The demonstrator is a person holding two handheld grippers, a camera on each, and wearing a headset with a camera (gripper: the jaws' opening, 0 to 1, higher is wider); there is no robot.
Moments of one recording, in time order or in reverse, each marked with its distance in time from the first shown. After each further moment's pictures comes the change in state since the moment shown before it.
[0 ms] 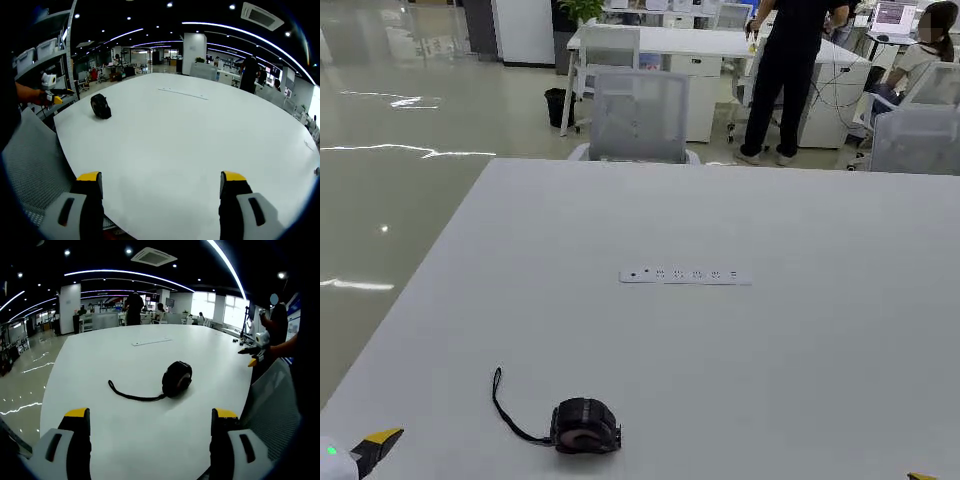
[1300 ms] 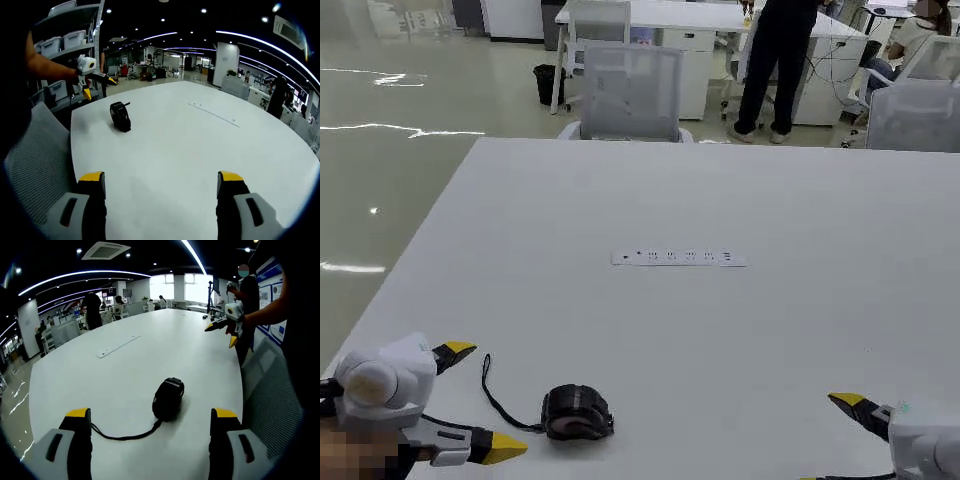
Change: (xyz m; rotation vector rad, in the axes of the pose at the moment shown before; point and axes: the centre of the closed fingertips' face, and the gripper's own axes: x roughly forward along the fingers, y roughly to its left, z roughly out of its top) left arm 0.081 -0.021 0.060 0.297 0.100 -0.271; right arm 0.054 0.032 0.069 -0.191 -0.043 0.231
